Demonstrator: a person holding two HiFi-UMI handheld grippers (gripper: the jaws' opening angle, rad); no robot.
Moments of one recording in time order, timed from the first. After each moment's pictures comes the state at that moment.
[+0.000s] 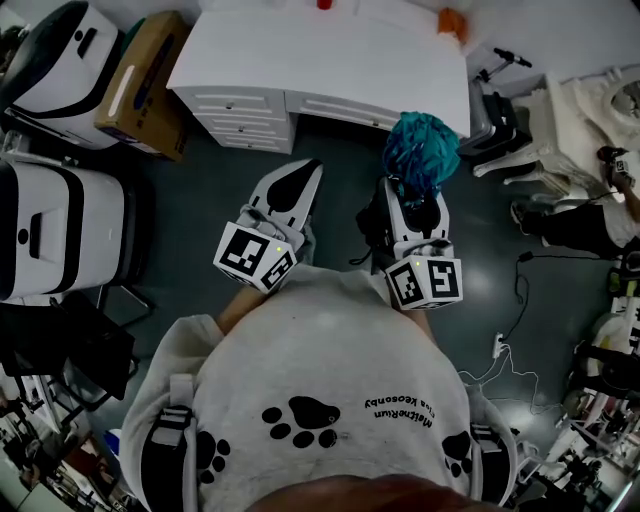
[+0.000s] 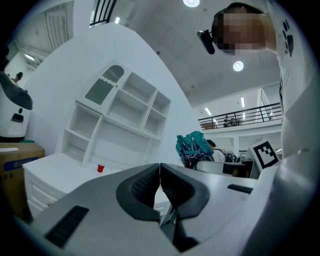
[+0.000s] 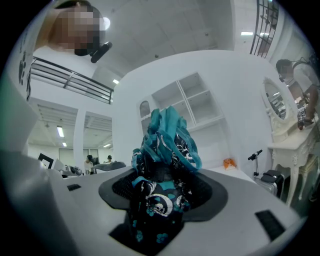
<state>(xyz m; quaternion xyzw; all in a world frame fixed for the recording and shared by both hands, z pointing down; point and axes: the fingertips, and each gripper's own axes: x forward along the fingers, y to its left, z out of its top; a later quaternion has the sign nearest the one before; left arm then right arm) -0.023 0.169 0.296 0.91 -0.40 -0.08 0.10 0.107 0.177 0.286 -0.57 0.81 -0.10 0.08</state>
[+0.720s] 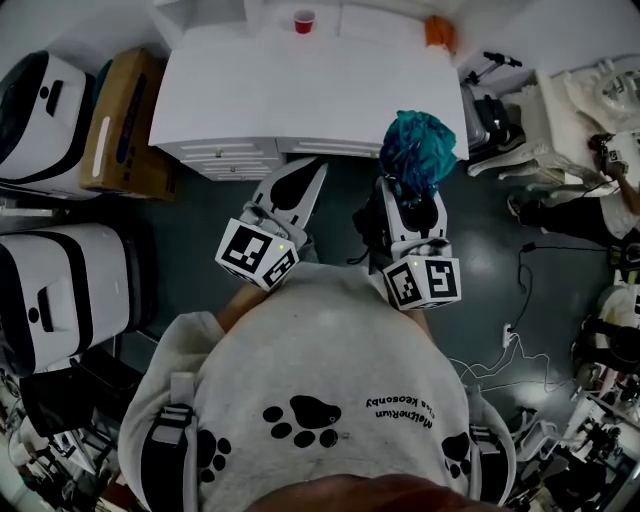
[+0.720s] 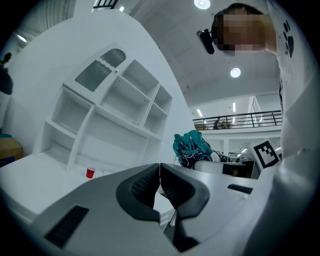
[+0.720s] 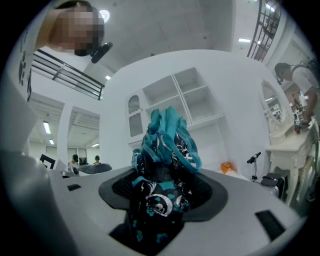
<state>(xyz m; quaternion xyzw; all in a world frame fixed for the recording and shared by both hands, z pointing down) -0.037 0.002 0.289 0.93 -0.33 -0.08 0.11 0.078 0.026 0.279 -0.61 0.78 -0.09 0.08</state>
